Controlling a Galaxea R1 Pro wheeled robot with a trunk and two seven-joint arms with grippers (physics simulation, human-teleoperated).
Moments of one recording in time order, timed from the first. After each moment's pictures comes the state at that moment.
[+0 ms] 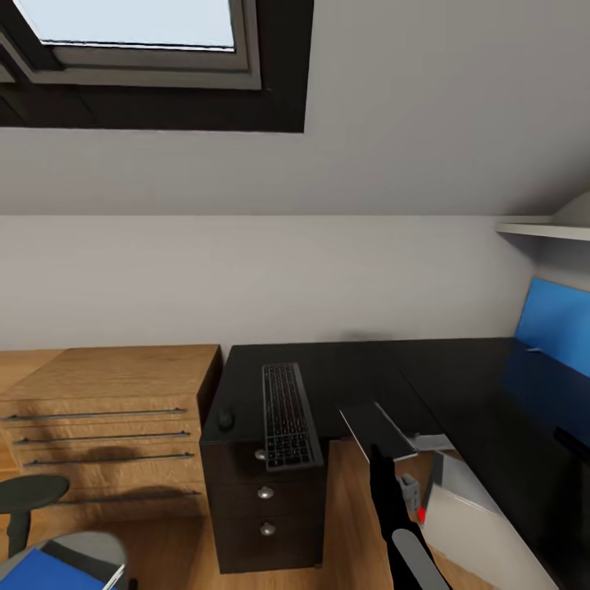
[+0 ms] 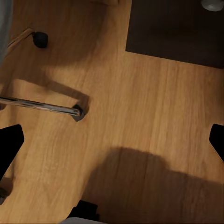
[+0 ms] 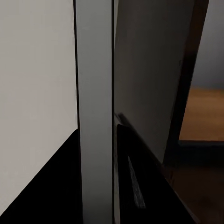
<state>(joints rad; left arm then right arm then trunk) 0.22 -0.08 -0.02 -0.94 0.15 0.02 0.23 -0.25 0.08 0.13 -0.93 -1.50 -0.24 0.22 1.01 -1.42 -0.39</state>
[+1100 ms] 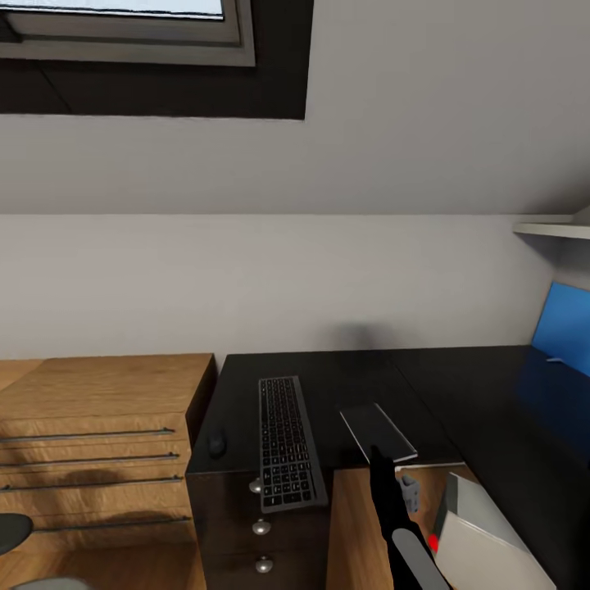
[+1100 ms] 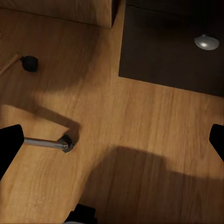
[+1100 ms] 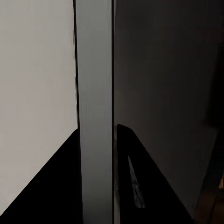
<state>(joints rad) 0.22 -0.08 -0.02 -0.95 0.16 0.02 0.24 -0.25 0.08 0.13 -0.93 -1.50 -0.24 0.20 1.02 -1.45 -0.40</state>
